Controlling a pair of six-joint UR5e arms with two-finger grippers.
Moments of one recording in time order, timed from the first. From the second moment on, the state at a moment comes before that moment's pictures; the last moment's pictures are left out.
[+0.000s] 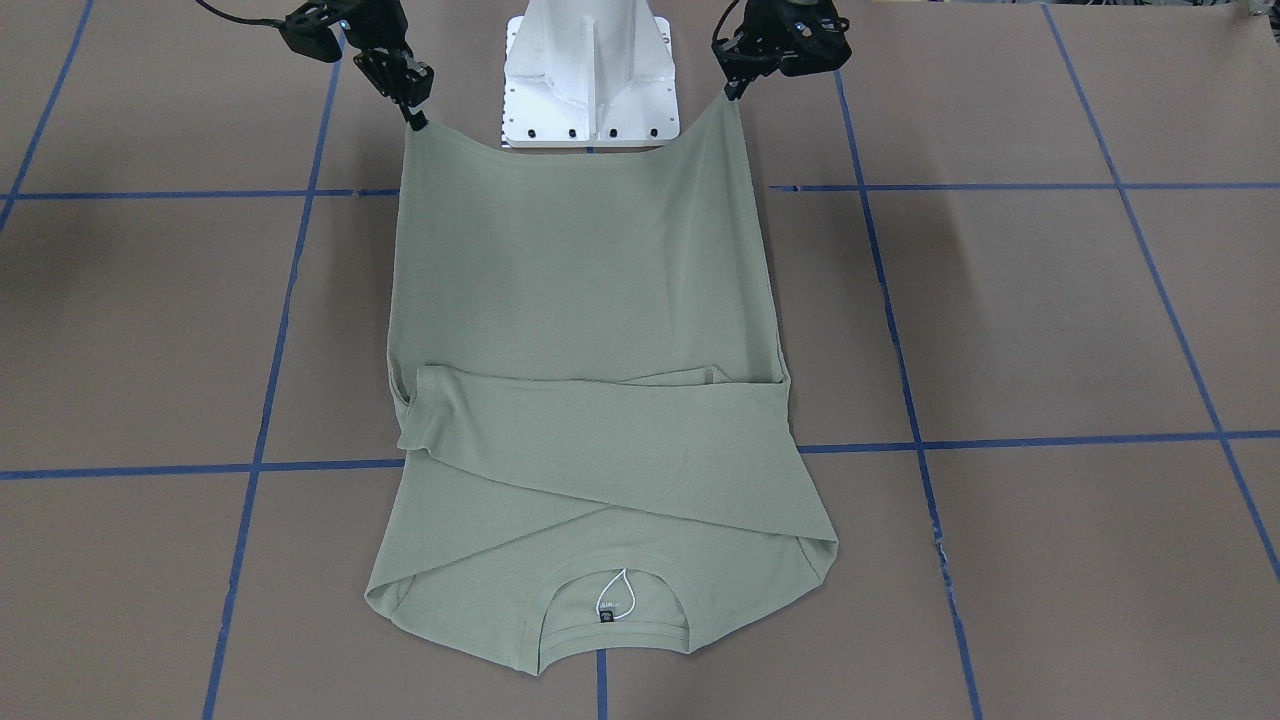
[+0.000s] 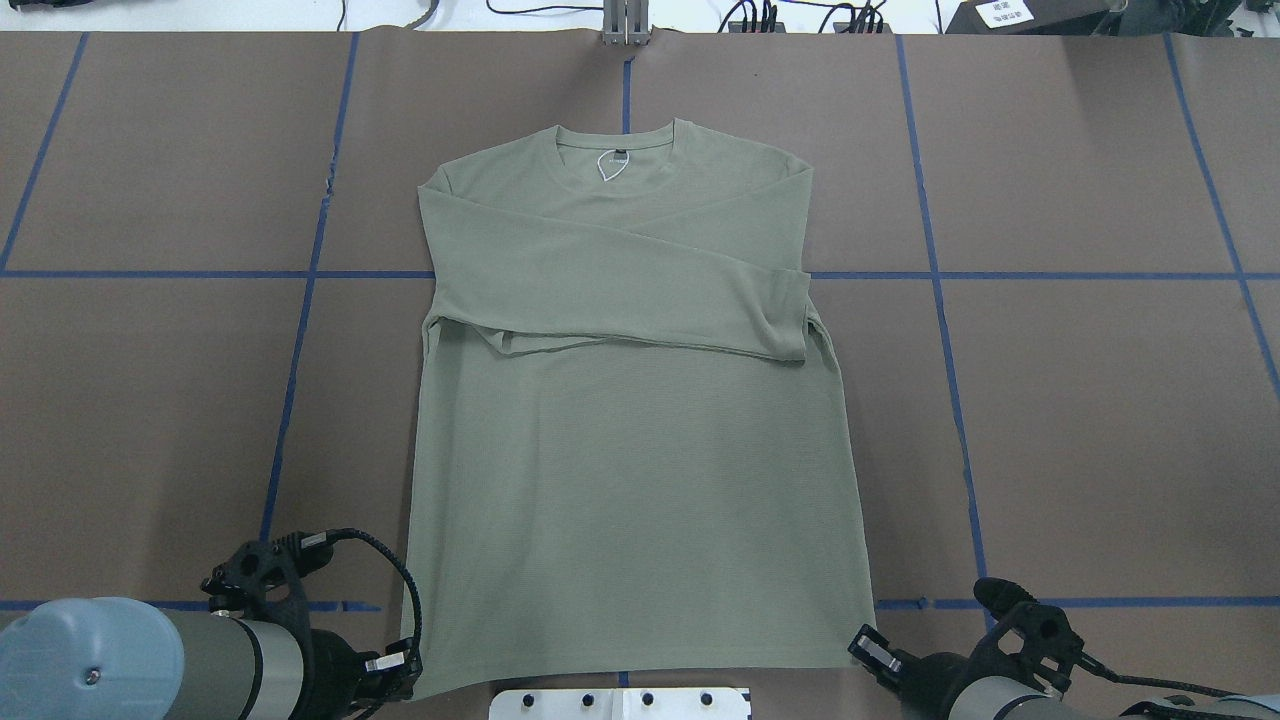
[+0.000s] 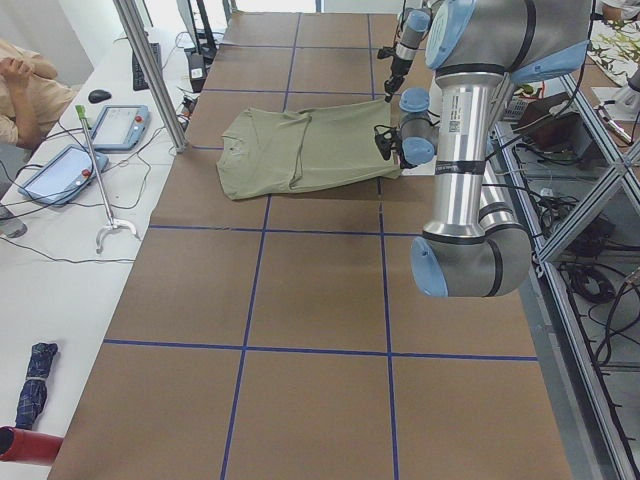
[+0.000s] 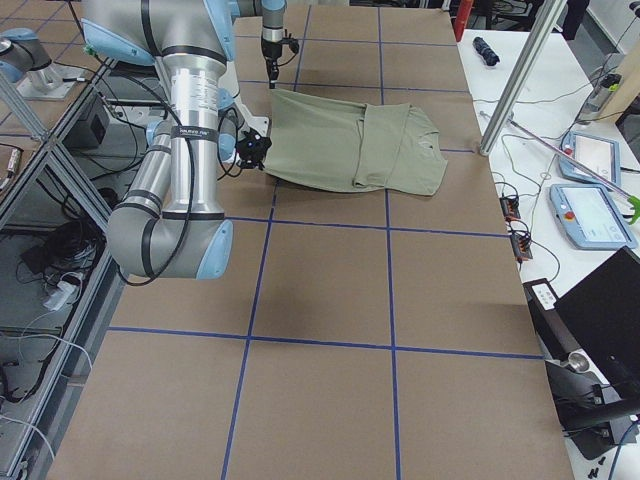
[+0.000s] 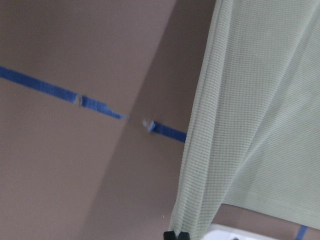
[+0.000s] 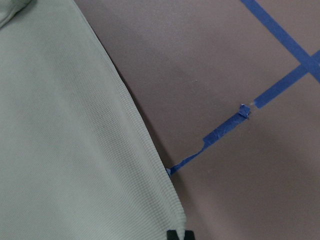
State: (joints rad) left arm -0.10 -1.63 -2.30 -1.82 -1.72 -1.89; right arm -0.11 -1.69 2.33 -1.29 1.24 2.29
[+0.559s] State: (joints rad) left arm -0.23 -1.64 -2.36 -1.78 -1.73 -1.87; right arm 0.06 -1.69 2.38 -1.29 1.28 2.17
